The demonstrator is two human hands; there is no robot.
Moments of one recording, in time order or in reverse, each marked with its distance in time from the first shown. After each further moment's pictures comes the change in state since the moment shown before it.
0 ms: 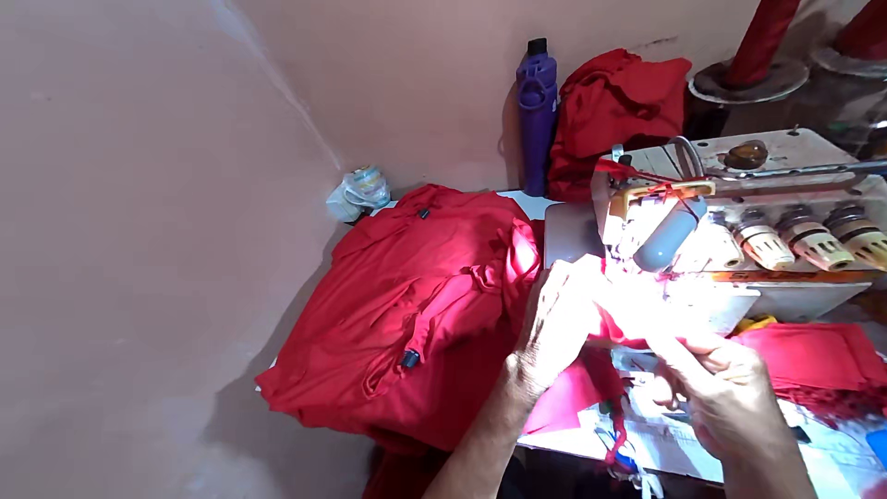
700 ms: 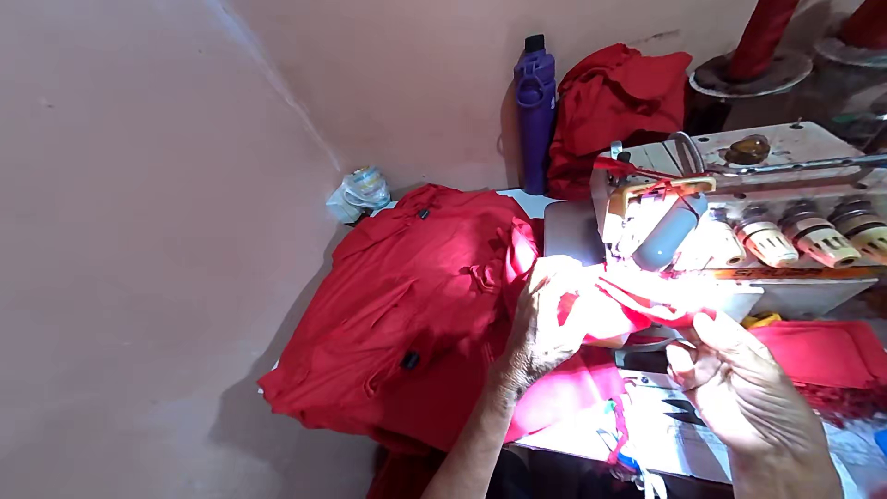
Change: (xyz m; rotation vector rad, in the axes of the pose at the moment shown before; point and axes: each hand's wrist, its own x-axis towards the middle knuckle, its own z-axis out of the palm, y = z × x) left_hand -0.006 -0.008 -0.012 -0.152 0.112 0.131; right_hand 0.013 -0.008 -0.008 0.541 0.124 0.286
